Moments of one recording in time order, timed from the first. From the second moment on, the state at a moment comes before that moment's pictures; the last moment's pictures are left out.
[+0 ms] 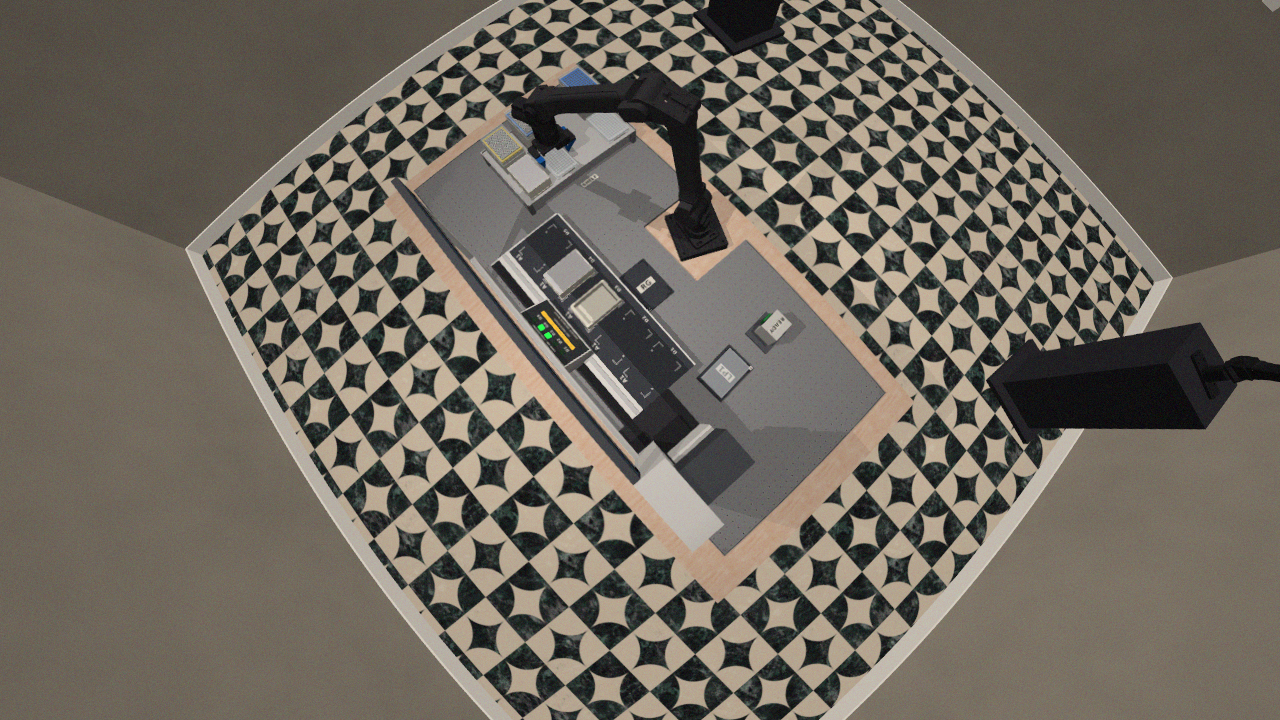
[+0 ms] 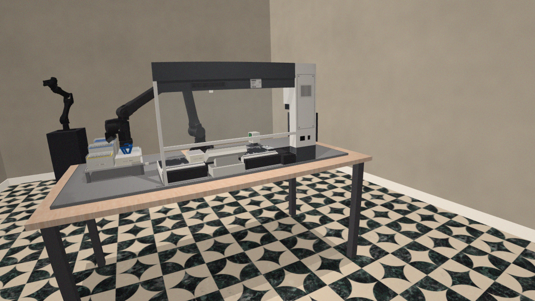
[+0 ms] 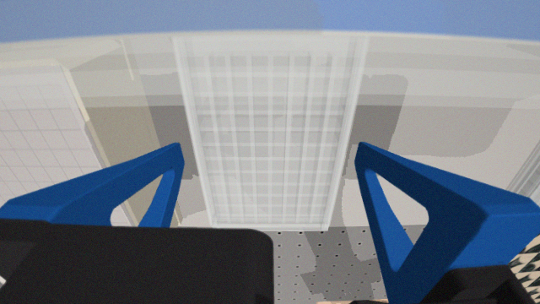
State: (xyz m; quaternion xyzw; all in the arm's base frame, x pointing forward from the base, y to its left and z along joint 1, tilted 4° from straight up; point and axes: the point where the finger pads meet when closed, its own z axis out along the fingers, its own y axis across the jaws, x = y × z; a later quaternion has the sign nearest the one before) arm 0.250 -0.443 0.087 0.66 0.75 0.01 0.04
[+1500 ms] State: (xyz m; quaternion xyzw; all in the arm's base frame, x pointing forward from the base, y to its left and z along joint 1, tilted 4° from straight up) arm 0.250 -0.443 0.087 0.66 0.75 0.01 0.04
